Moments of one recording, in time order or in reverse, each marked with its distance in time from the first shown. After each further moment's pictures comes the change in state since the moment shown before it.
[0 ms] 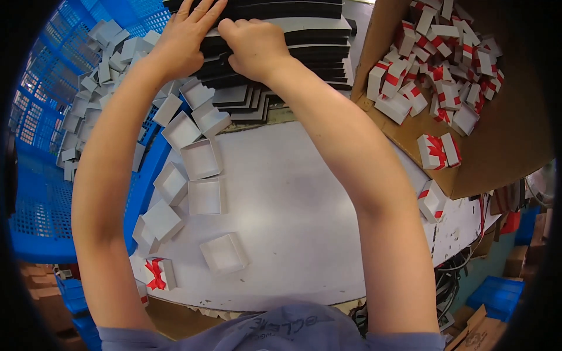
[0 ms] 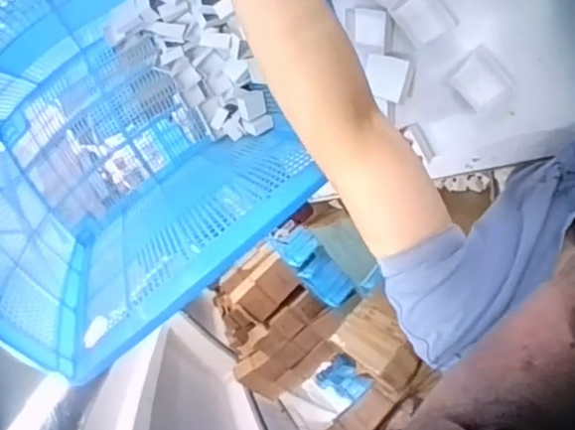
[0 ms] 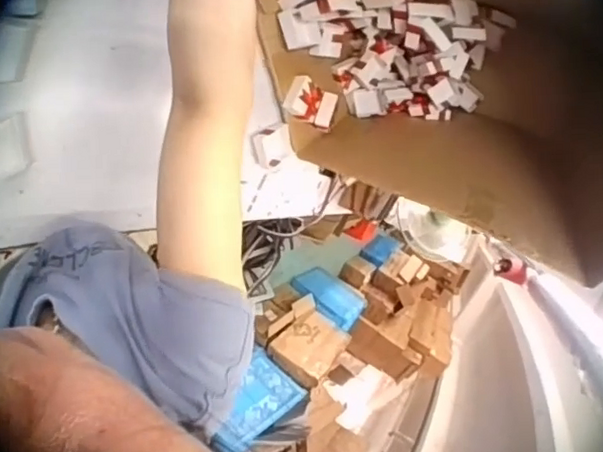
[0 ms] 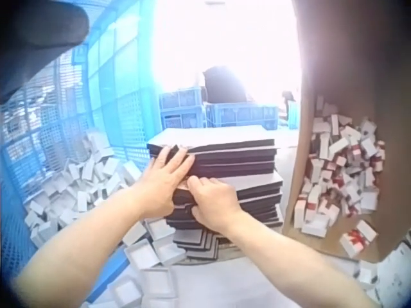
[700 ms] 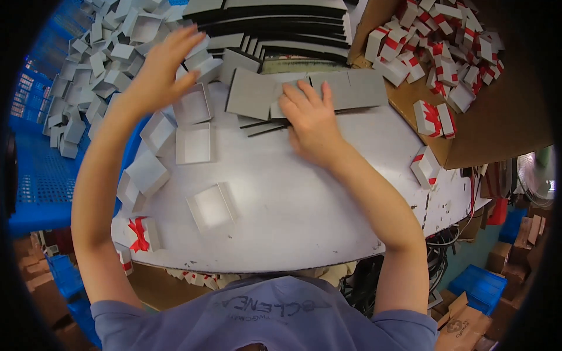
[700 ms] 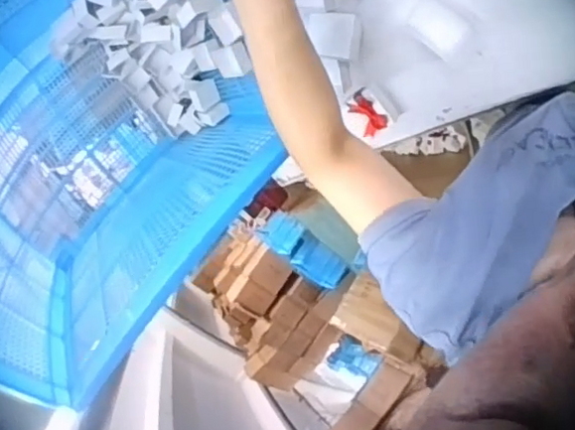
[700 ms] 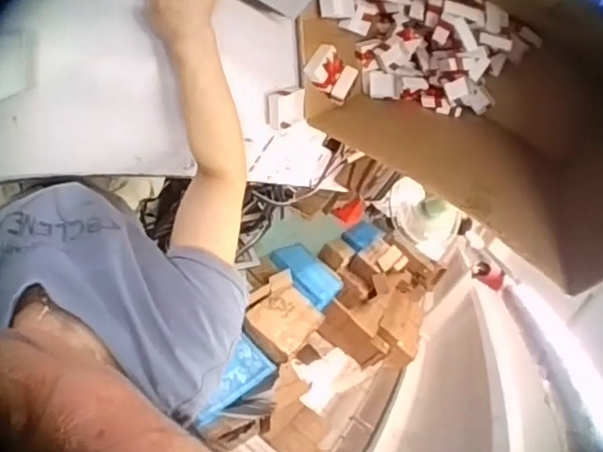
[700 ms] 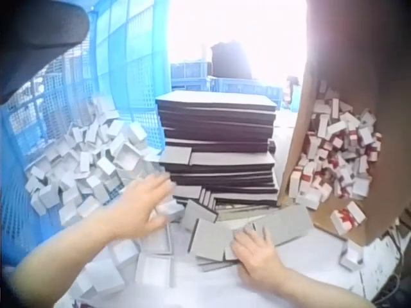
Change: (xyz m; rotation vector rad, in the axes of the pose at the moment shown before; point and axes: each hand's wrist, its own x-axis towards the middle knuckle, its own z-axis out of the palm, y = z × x) left_hand -0.126 0.026 0.003 -0.424 -0.166 0.000; right_hand -0.195 -0.050 -0.071 0.091 -0.283 0.041
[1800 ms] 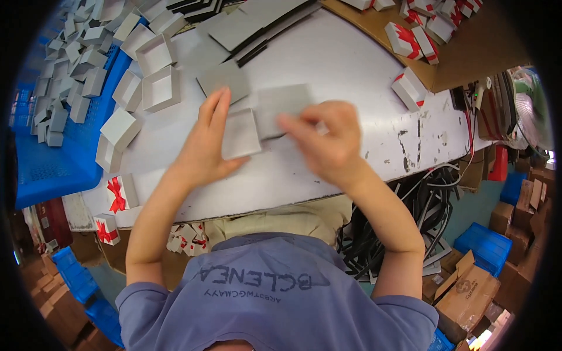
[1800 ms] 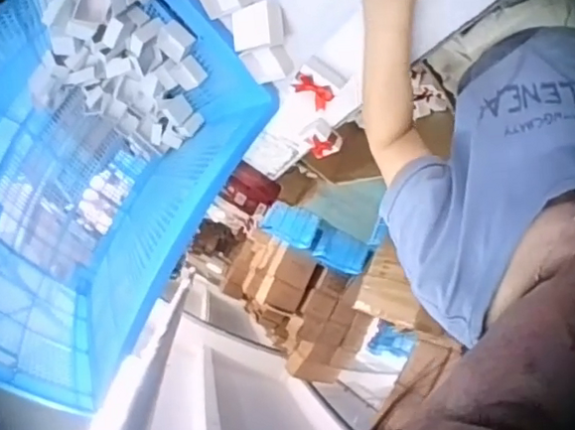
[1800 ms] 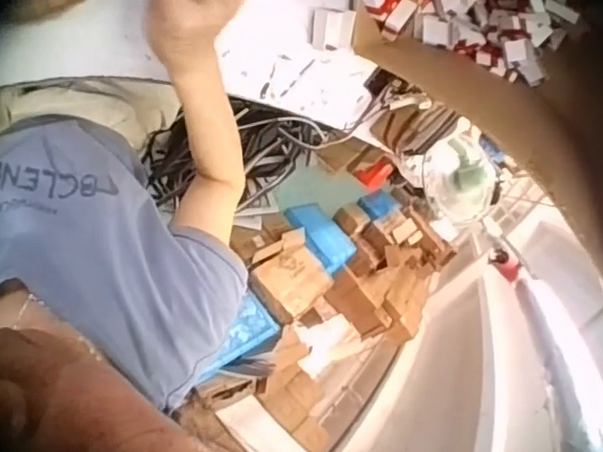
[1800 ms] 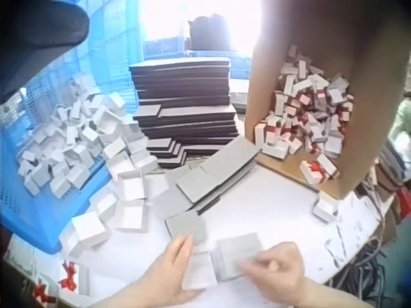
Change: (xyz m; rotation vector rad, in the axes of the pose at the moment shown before) left_hand -0.117 0.197 0.050 -0.596 -0.140 -0.099; right_hand -0.121 -0.062 -0.084 0.143 0.187 0.044
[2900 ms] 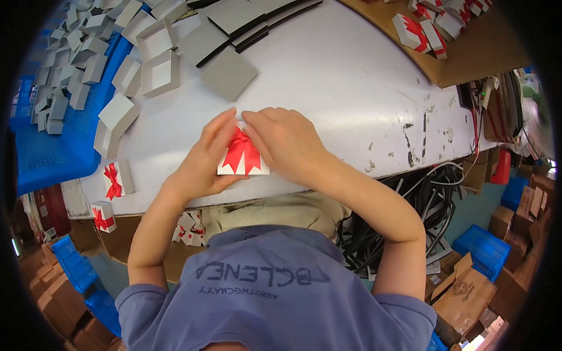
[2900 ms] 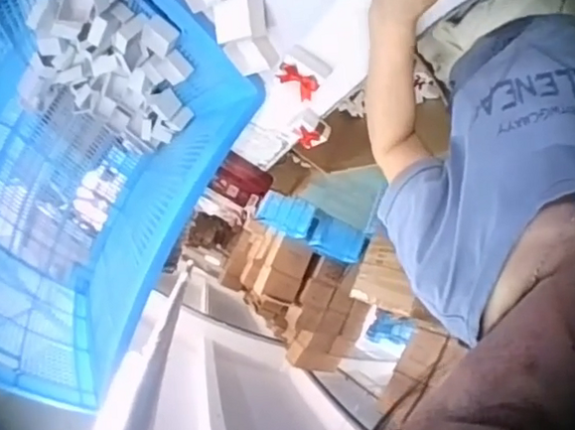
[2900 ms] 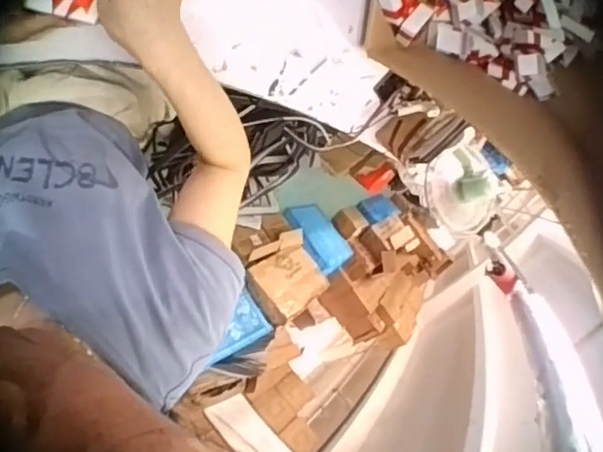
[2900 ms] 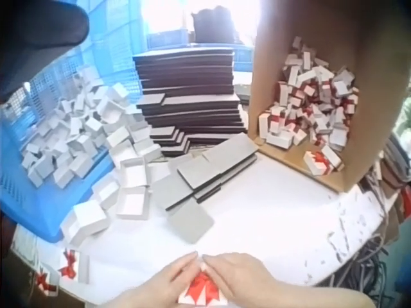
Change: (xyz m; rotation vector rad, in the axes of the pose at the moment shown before) left_hand -0.039 0.003 0.016 -0.166 0.001 0.235; right_hand 0.007 -0.035 0.034 0.406 -0.405 0.350
